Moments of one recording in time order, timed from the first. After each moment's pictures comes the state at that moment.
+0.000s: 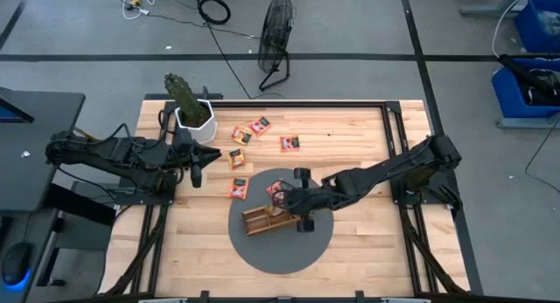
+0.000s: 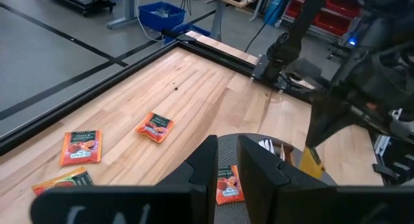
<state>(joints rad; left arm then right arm) -0.22 0.67 0.79 -0.46 -0.53 -0.46 0.32 1.74 1.41 -0.61 0.31 0.09</state>
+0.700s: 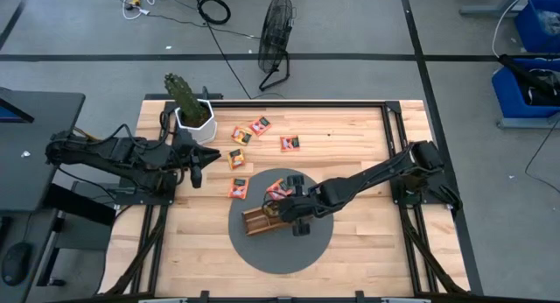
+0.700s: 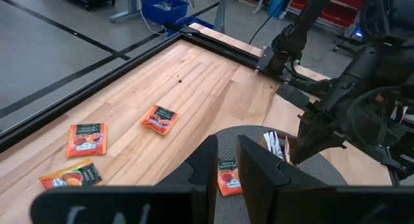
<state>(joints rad) -0.22 0.67 0.79 -0.50 -0.53 -0.47 0.31 1.88 1.41 -0.59 0.31 0.05</state>
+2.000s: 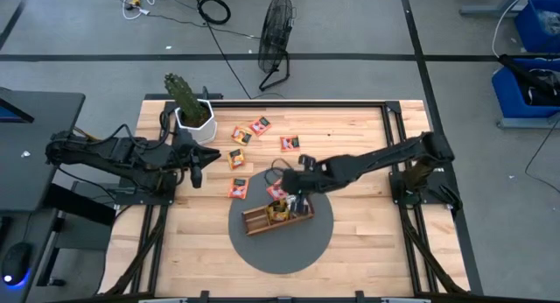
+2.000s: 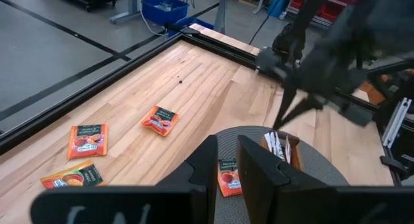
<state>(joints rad) -0.22 0.67 0.79 -0.50 -0.53 -0.46 0.18 1.76 1.41 -0.72 0.24 0.28</state>
